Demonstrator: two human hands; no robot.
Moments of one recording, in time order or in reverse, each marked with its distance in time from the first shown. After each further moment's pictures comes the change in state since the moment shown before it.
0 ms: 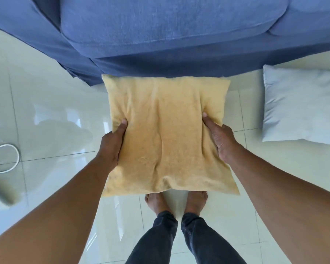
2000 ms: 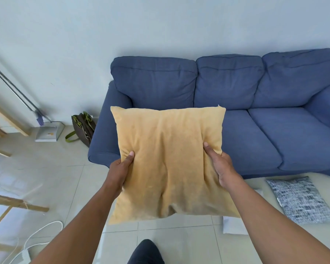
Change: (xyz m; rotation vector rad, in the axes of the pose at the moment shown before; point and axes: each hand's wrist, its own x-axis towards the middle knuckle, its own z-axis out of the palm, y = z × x) left_hand -0.503 0.226 -0.120 -0.222 -0.045 0.573; right_hand -0.480 -0.300 -0.178 0.171 -0.173 -0.612
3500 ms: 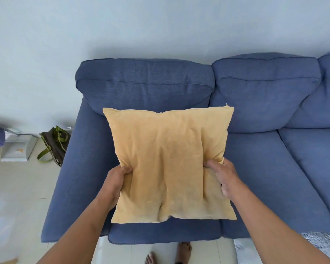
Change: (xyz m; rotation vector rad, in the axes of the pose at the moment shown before) left_hand 0.413 0.161 0.129 0.015 -0.068 -0.160; right_hand 0.440 -0.105 0.106 -0.051 -0.045 0.158
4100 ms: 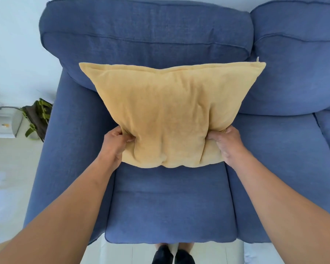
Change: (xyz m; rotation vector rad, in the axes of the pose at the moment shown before) left_hand 0.185 0.018 0.014 0.025 0.069 0.100; right_hand 0.182 0.009 0.062 -0.107 0.060 -0.050
